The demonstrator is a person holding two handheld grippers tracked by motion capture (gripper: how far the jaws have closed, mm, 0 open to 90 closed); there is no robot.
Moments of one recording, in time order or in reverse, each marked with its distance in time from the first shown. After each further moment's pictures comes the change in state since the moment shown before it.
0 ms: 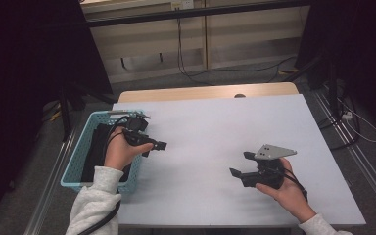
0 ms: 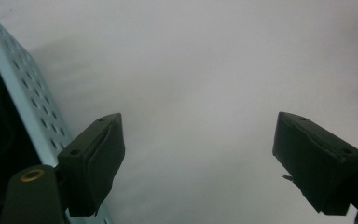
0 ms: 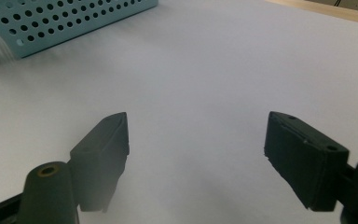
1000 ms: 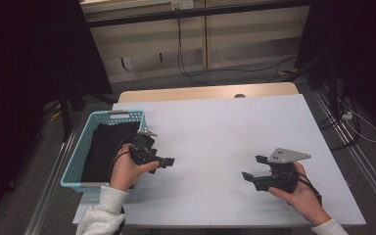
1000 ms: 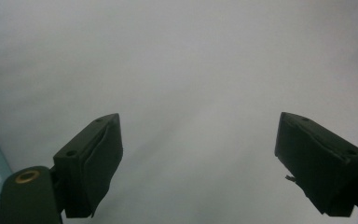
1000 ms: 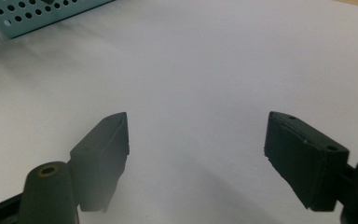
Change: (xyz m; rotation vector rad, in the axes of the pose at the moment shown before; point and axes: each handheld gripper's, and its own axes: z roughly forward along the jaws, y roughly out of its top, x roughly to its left) left arm -0.021 -0.039 0.020 -0.036 -0.085 0.026; right arm -0.015 -0.018 -0.023 0.034 -0.019 0.012
